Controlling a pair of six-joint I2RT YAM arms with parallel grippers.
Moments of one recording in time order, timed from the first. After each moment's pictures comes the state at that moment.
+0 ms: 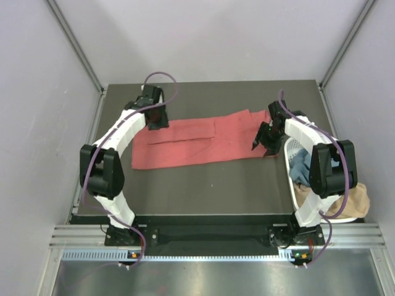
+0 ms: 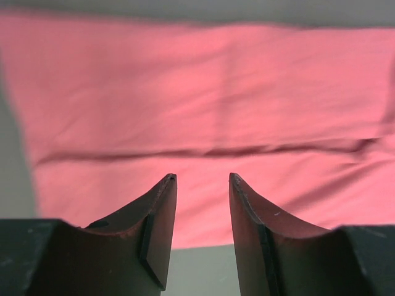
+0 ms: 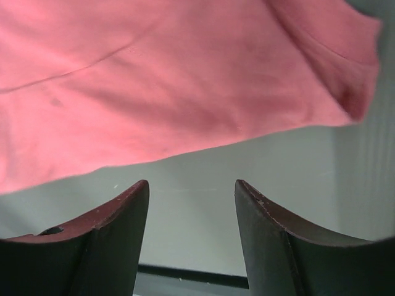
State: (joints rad) left arm -0.29 1.80 1.53 -0.64 -0.07 -0.36; right arm 0.18 1.72 1.25 -0.79 -0.17 0.60
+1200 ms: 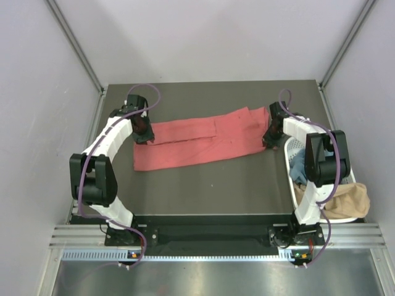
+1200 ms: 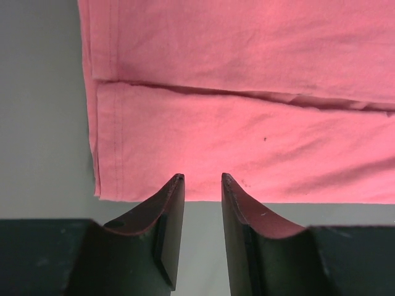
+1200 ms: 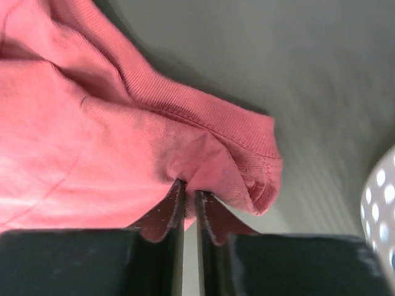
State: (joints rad) left arm -0.11 1.65 1.32 -0.78 -0.04 -0.40; right arm 0.13 1.85 1.20 -0.57 0.09 0.74
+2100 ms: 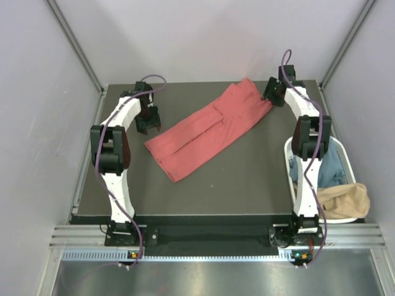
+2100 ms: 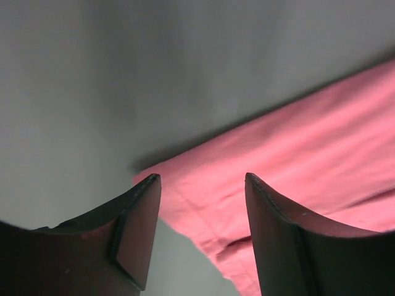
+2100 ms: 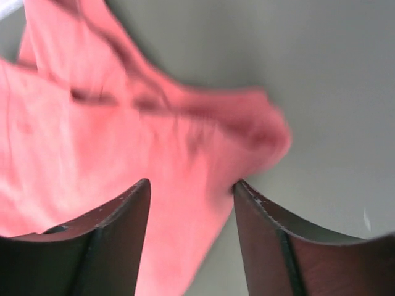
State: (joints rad) left arm -0.09 2.11 1.80 -0.91 0.00 -0.30; right arm 0.03 2.43 2.19 -0.59 -0.03 0.43
